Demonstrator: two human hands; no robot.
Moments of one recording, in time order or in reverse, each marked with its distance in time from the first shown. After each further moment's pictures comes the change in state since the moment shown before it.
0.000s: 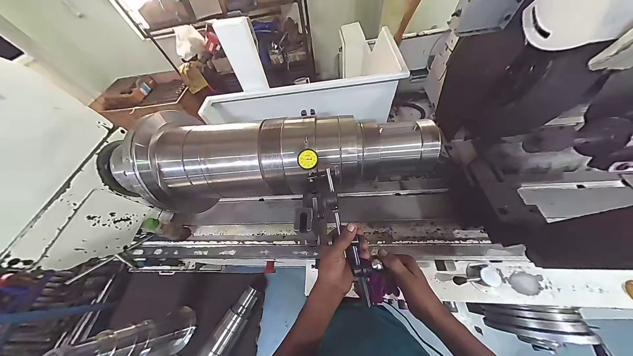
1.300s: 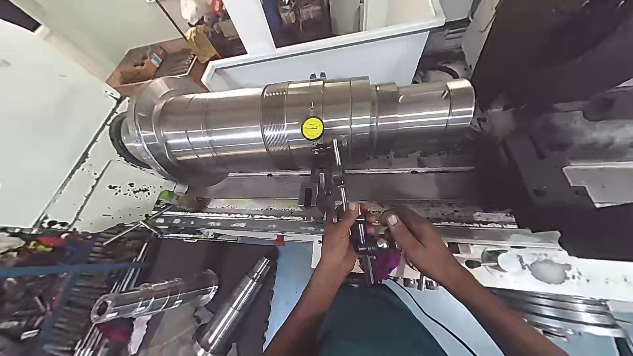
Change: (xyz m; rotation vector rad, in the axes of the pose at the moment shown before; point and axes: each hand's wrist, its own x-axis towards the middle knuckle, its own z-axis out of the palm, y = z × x) left_hand -0.006 -0.006 -0.002 0.082 0.103 0.055; right_hand 0.026 -0.027 -0.021 -0.479 -0.140 -0.270
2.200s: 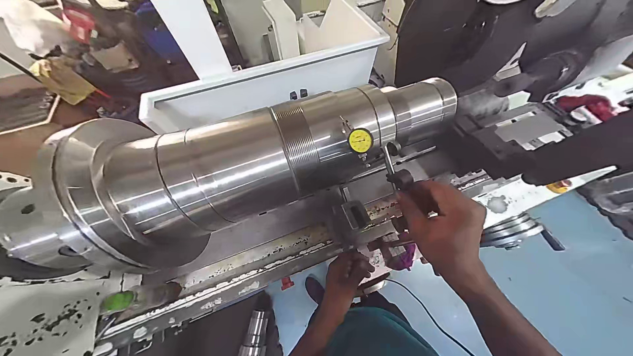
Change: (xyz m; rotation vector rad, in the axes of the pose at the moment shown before) left_hand 0.023 0.064 -0.176 0.583 -0.605 -0.039; right_hand 0.050 -0.116 0.117 -0.634 0.847 -0.014
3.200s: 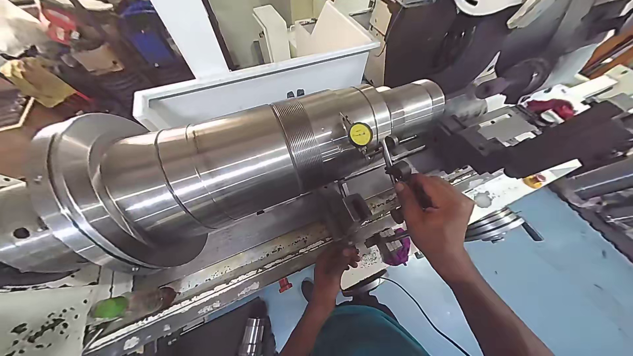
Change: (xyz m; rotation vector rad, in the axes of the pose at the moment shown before) left_hand 0.000 -0.003 -0.026 -0.138 0.036 0.041; right_hand -0.007 -0.004 0.011 -0.046 0.112 -0.041
